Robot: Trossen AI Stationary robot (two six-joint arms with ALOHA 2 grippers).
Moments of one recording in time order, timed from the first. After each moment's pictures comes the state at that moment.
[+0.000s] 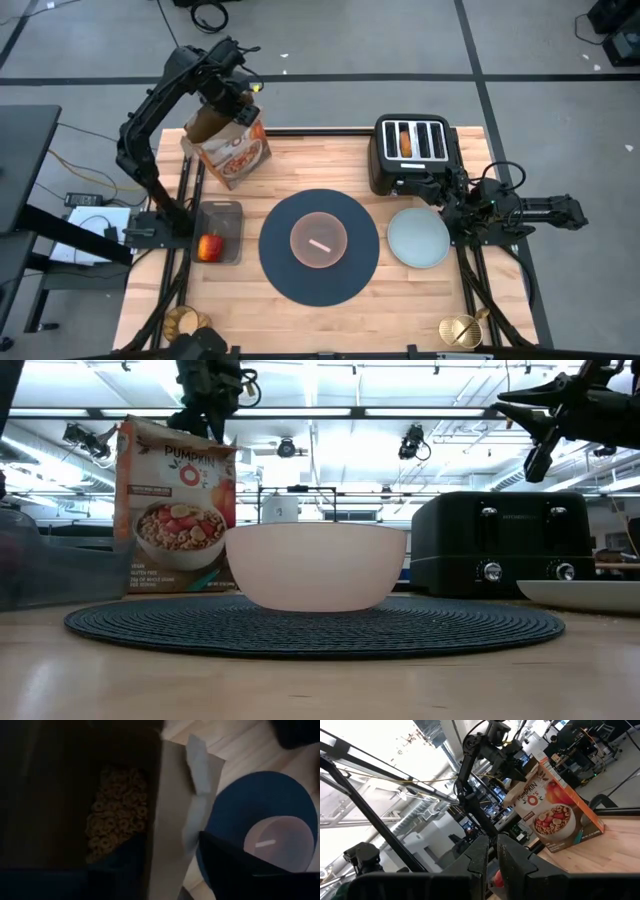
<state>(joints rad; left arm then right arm) 0.87 1.69 1.99 -1.57 0.15 -0.10 -0.06 0.10 0.01 0.44 0.14 0.72</state>
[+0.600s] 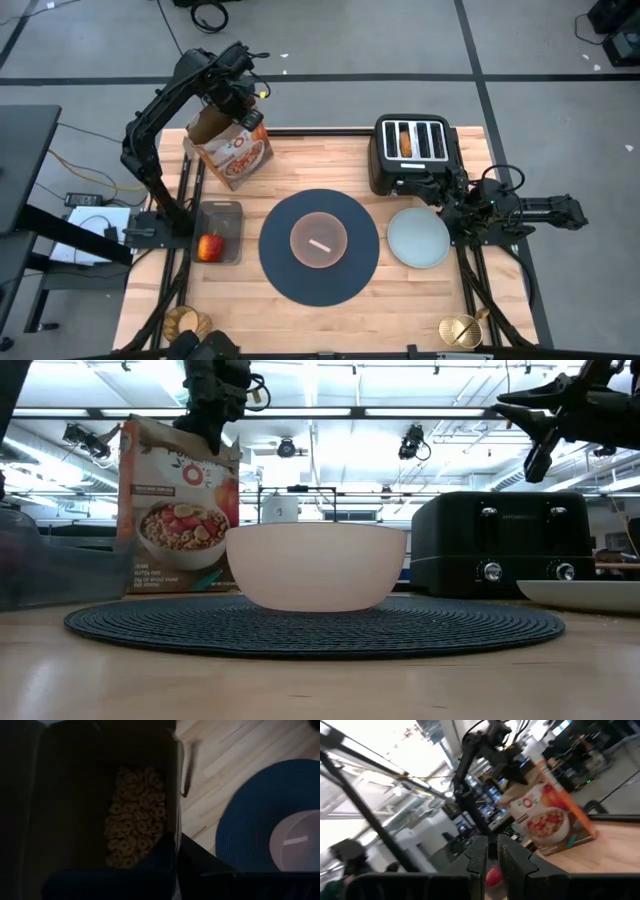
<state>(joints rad) 0.83 1.71 1.99 -1.57 0.03 -0.07 -0.06 0.10 0.01 0.43 0.16 0.65</state>
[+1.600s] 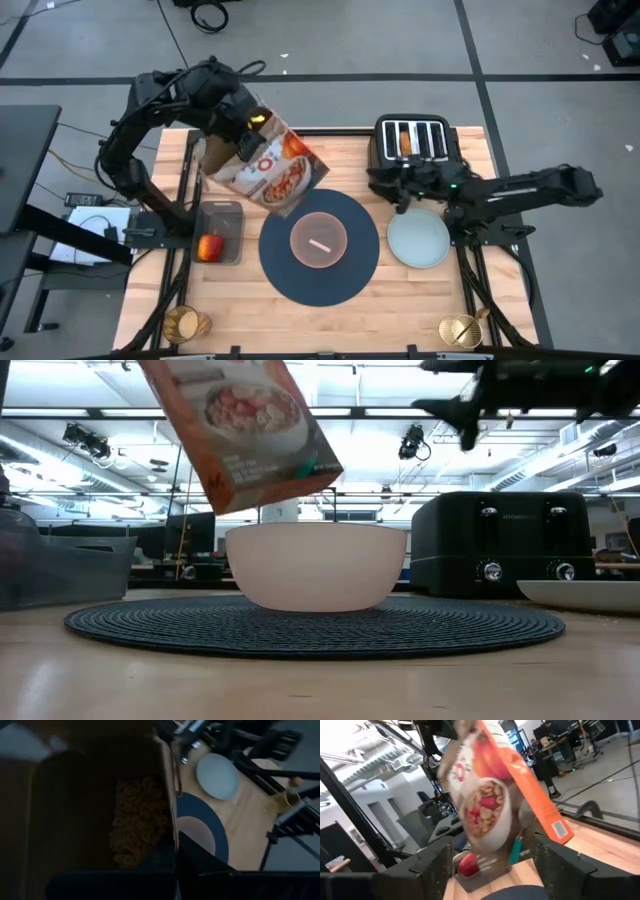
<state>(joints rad) 0.35 1.60 2.36 -1.57 0.08 -0.36 -0.11 0.92 0.39 0.66 0.05 0.47</state>
